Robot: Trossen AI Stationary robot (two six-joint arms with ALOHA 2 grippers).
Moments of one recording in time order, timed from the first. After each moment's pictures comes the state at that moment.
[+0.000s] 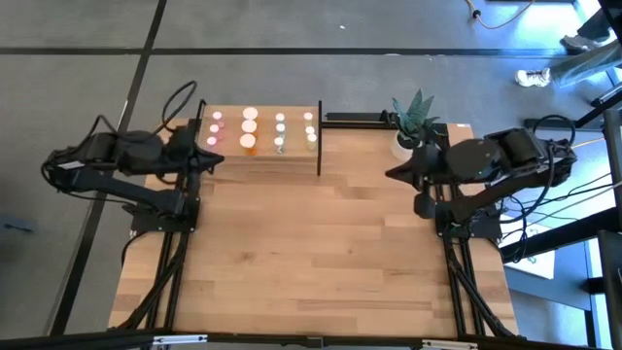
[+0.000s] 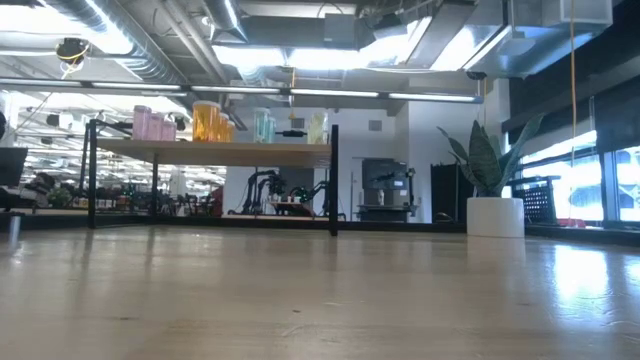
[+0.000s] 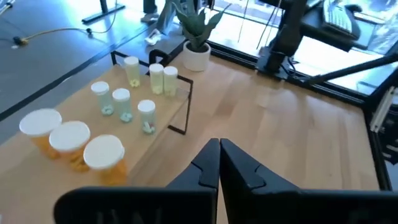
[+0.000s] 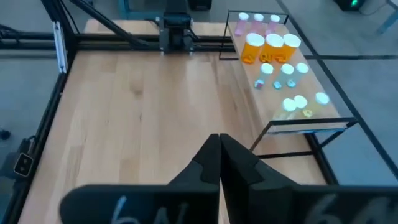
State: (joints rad) left arm -0.07 0.68 1.18 -0.97 -0.39 -0.37; right arm 0.29 1.22 1.76 -1.15 0.39 0.17
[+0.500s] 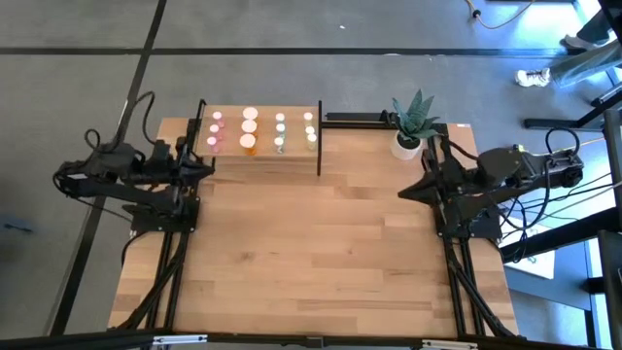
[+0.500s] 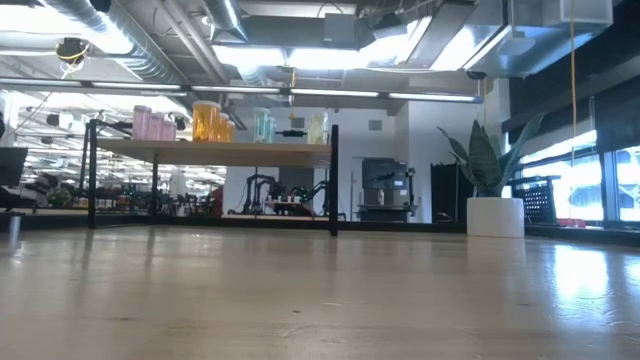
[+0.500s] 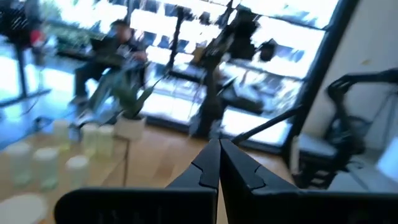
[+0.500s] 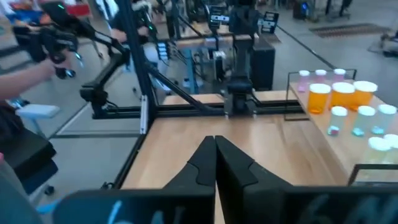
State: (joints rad) left arm -0.13 0.28 0.78 -0.51 -0.25 -0.25; right arm 0.29 0.72 1.02 -0.46 0.13 0.15
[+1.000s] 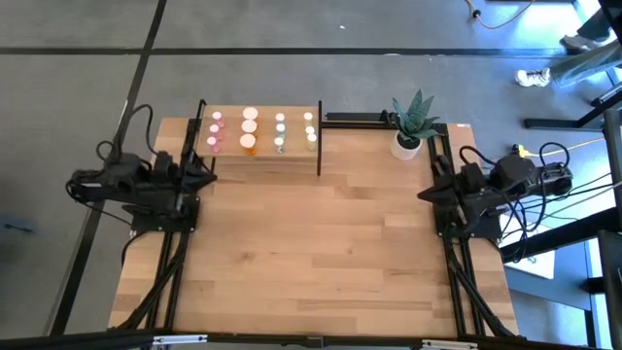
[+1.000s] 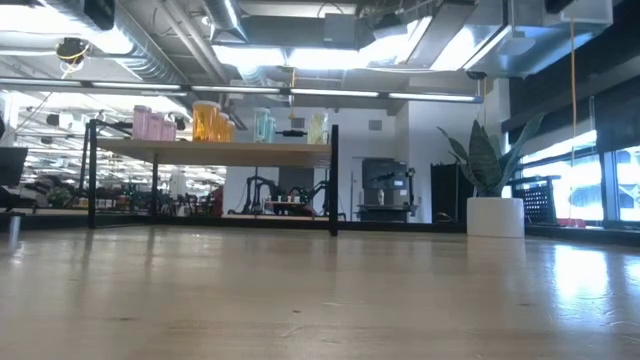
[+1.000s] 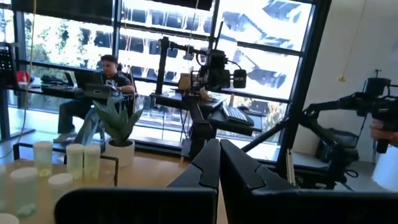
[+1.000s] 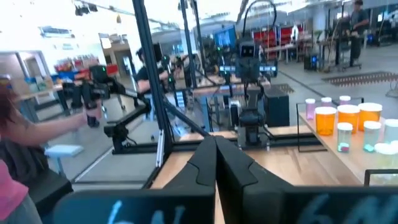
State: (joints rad) left arm -0.13 0.08 0.51 -0.27 -0.19 -0.15; right arm 0.29 0.30 0.62 -0.22 0.09 0.15
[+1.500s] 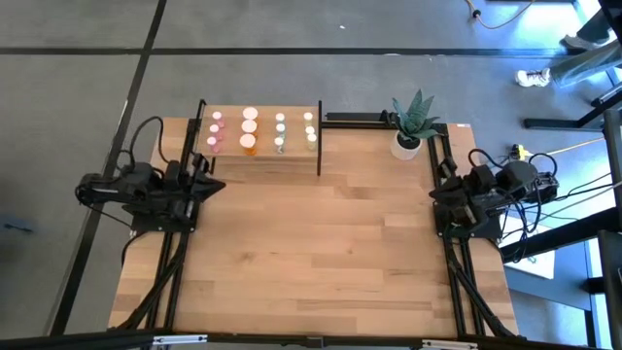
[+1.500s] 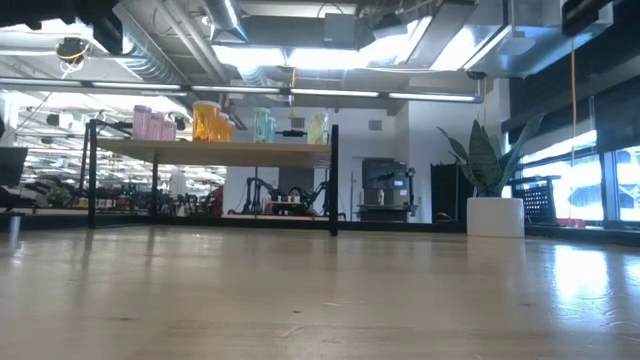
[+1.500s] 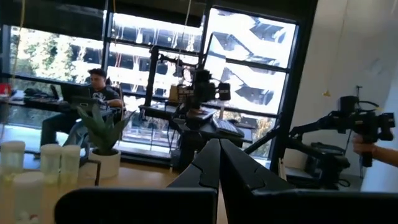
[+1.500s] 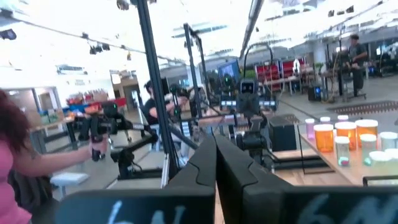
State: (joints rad) left arm -0.13 0.00 0.29 -0.03 -0.16 -0.15; right arm 0.29 0.01 0.43 -0.16 0.09 0.15
